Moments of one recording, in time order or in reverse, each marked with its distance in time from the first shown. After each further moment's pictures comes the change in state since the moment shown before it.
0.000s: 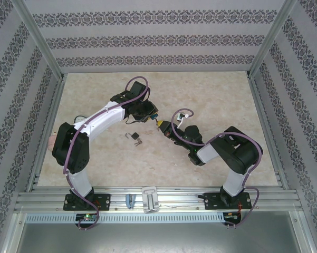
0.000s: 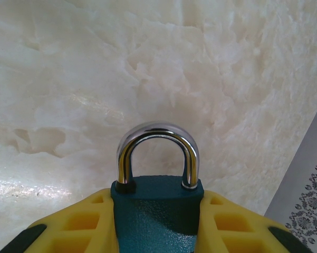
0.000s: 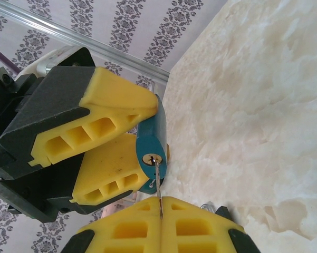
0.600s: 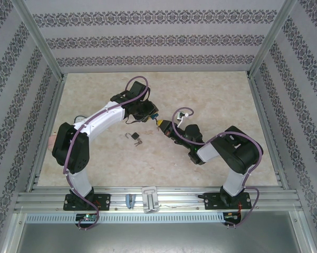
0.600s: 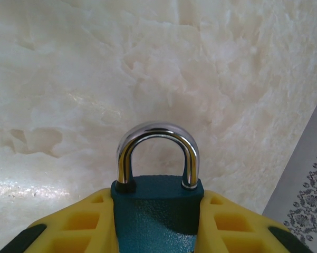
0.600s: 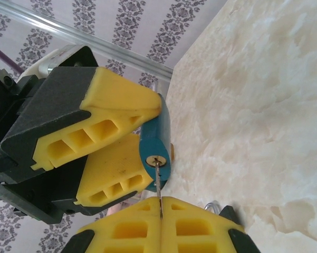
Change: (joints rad) left arm -0.001 0.000 0.000 0.006 0.004 0.006; right arm -0.014 -0.001 0.014 -0.008 -0.037 0.018
